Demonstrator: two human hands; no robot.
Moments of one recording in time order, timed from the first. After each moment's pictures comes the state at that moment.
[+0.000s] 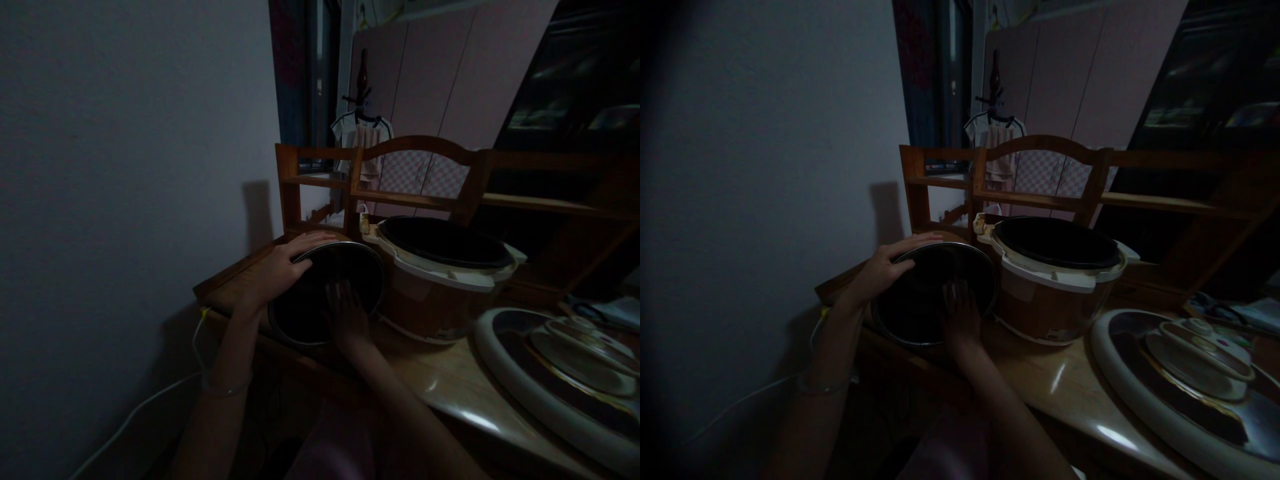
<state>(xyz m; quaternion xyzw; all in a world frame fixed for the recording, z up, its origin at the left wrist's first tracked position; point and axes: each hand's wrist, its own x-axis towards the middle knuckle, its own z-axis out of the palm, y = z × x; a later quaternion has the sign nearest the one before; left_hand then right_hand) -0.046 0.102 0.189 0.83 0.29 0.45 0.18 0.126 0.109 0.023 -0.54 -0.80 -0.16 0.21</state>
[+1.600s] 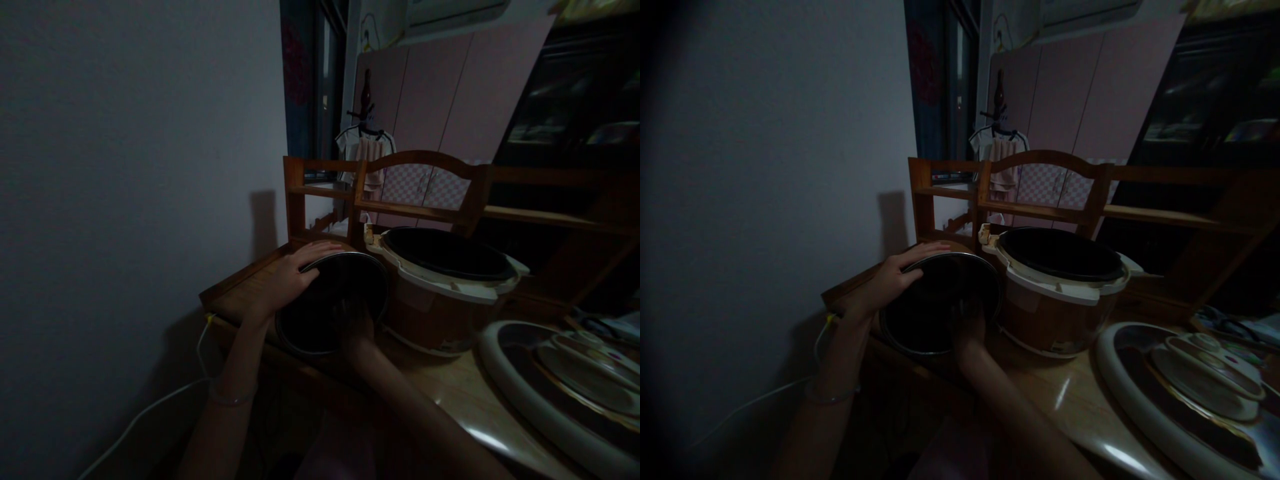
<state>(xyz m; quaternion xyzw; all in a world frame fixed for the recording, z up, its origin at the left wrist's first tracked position) -0.046 0.099 0.190 0.83 0.29 0.45 0.16 0.123 0.114 0.028 -0.58 -0.79 -0.16 0.07</state>
